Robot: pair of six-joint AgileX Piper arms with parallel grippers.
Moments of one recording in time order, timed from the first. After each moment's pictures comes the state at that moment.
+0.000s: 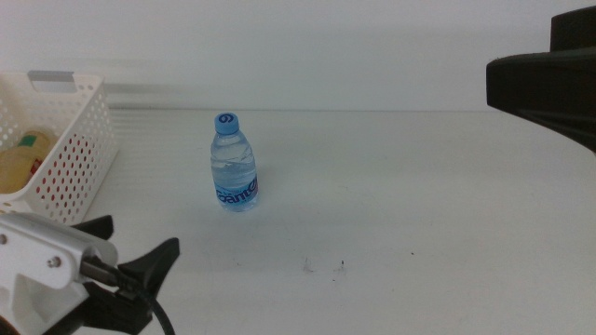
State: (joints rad) left arm -0.43 0.77 -0.18 0.11 -0.22 -0.19; right arm 0.70 0.87 -1.18 0.17 0.75 -0.12
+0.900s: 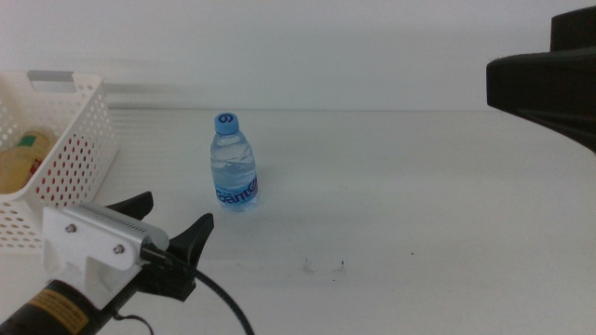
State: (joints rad) left arm -0.40 1.30 -0.14 0.06 -0.93 -0.08; right arm 0.70 0.87 -1.18 0.17 0.75 -0.12
